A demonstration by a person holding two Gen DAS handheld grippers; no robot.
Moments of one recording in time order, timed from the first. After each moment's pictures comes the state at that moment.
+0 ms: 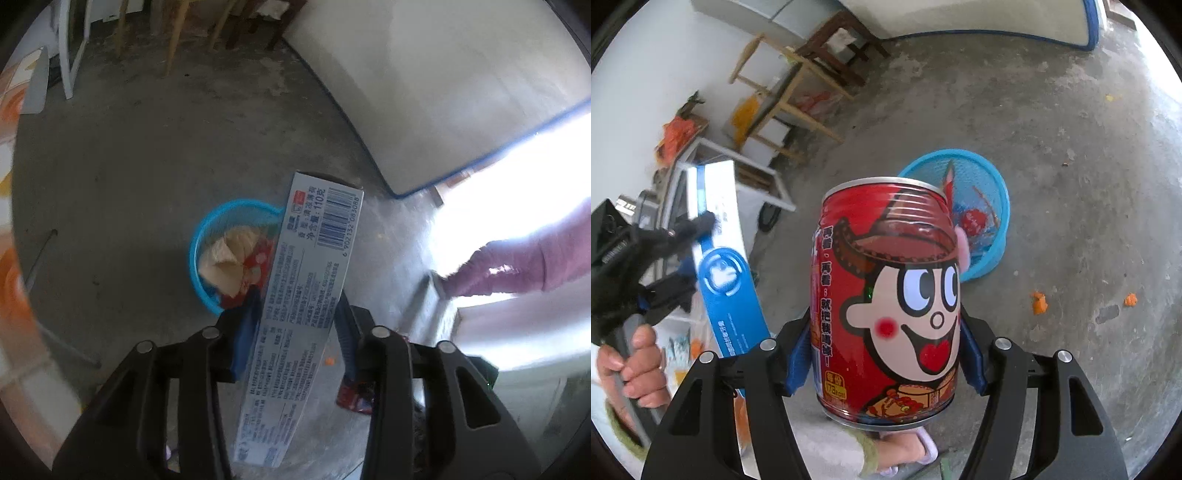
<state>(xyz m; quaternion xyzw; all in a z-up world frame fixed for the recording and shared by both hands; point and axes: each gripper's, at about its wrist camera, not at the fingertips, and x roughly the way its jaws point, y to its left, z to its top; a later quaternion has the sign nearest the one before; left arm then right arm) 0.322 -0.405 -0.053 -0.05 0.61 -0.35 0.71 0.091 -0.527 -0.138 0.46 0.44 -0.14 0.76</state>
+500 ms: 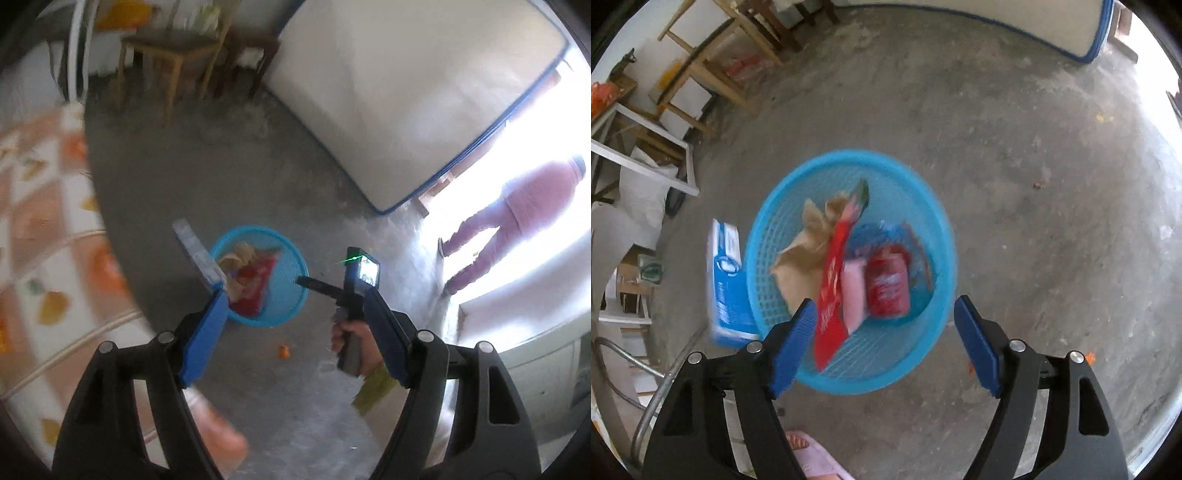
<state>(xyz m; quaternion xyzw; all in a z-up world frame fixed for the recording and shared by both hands) 0.247 -0.271 0.029 -0.04 0.50 -0.40 0.76 0.186 -0.578 -0.254 0.35 0.53 -0.23 0.73</state>
